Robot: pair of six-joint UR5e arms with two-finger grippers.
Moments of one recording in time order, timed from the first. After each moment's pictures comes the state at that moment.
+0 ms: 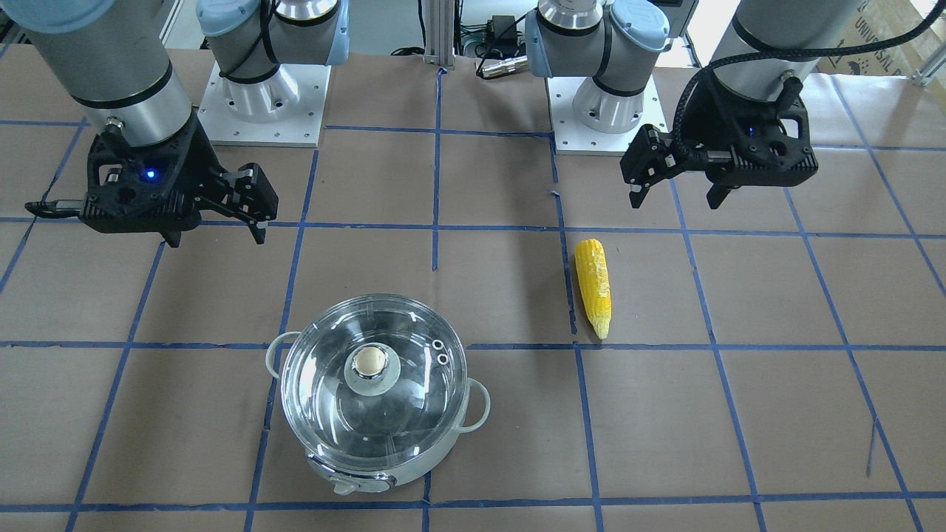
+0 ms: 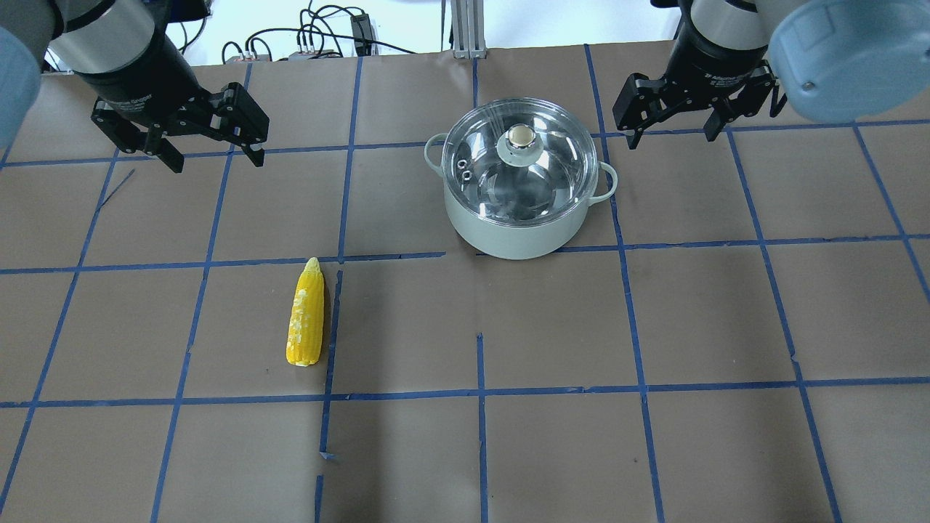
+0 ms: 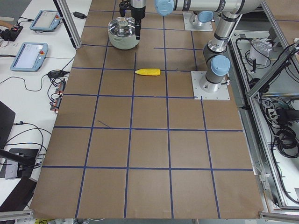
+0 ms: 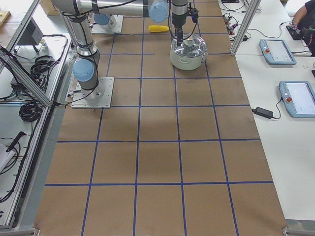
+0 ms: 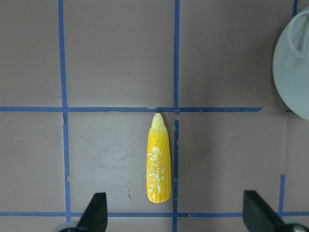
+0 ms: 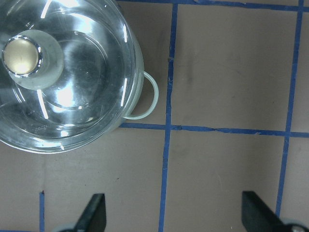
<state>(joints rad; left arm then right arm) -1.50 -1.58 -1.53 -1.58 1.56 0.05 1.58 -1.48 1.55 -1.70 -1.57 -0.06</state>
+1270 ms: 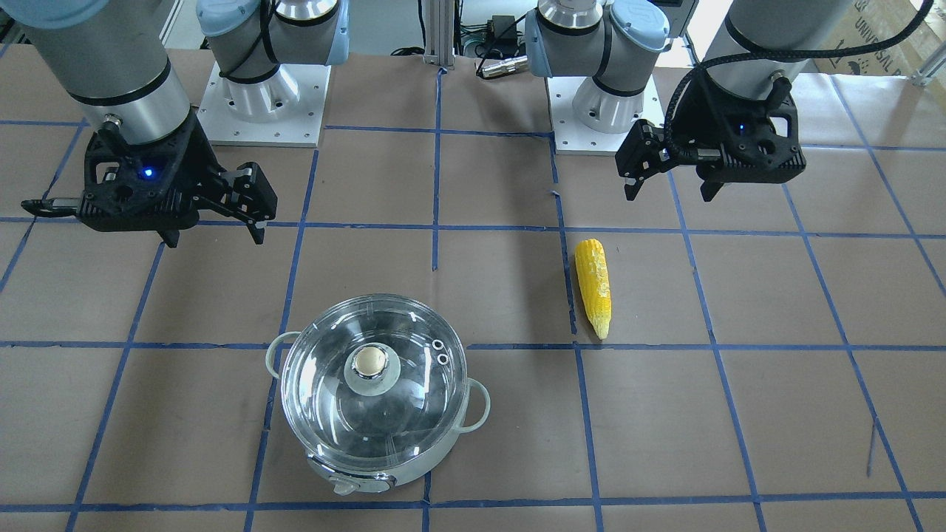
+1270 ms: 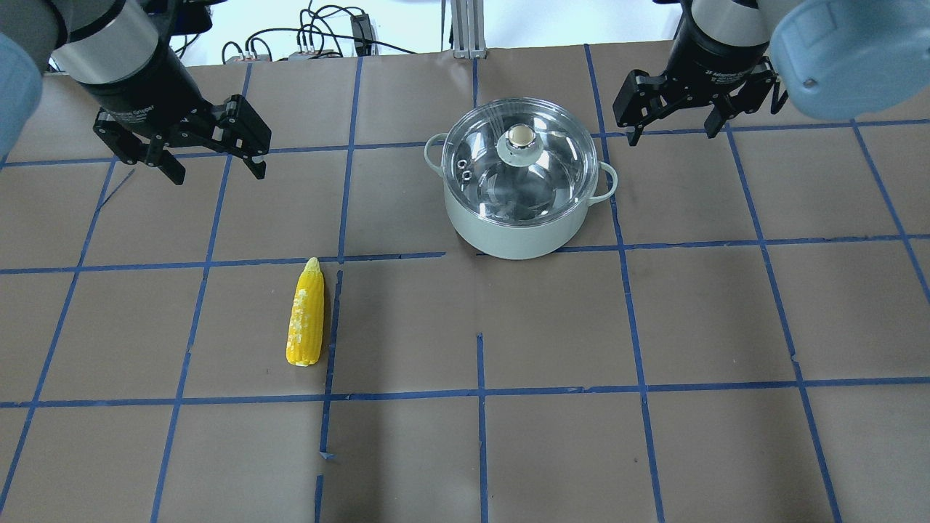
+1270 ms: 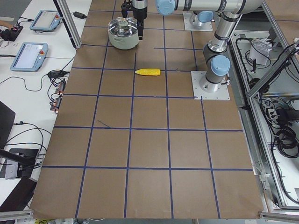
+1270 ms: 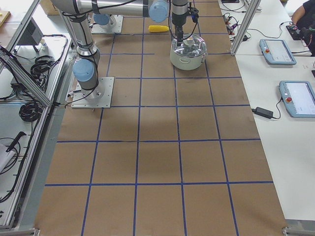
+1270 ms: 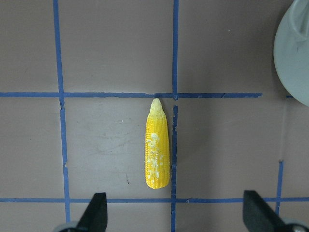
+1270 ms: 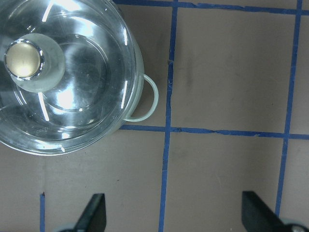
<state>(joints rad) -1.51 -1.57 -1.55 -1.60 1.56 0.05 1.58 -1.48 1.54 -1.70 -1.57 -0.06</state>
